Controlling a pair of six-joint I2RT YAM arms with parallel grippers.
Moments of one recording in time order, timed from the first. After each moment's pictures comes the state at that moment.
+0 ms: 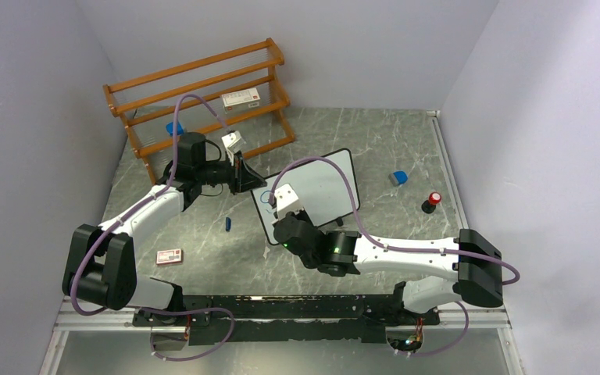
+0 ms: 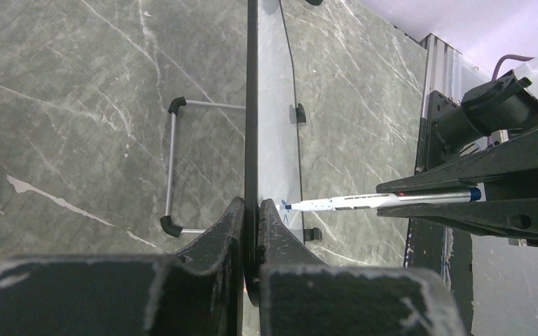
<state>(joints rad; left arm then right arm) -0.28 1.39 0.84 0.12 0.97 -0.02 1.30 1.34 0.88 -0.14 0.78 0.21</state>
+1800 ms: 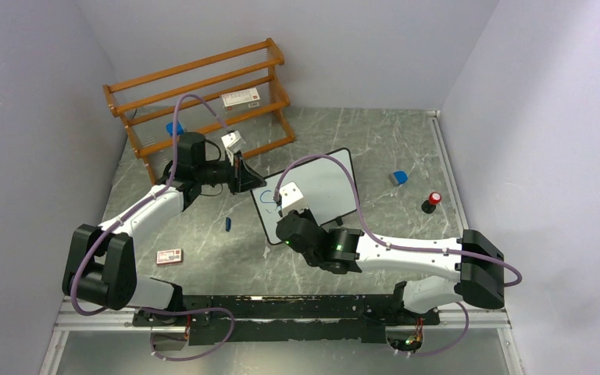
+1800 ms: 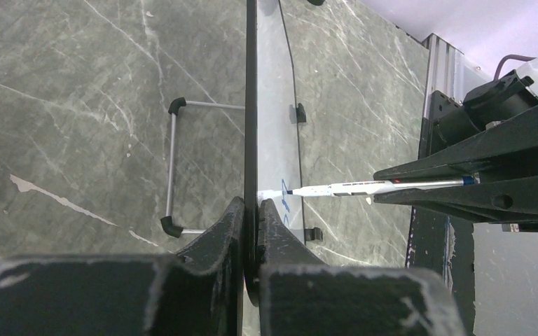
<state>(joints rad) -0.28 1.39 0.84 0.12 0.97 -0.02 1.27 1.33 0.88 -0.20 0.77 0.26</state>
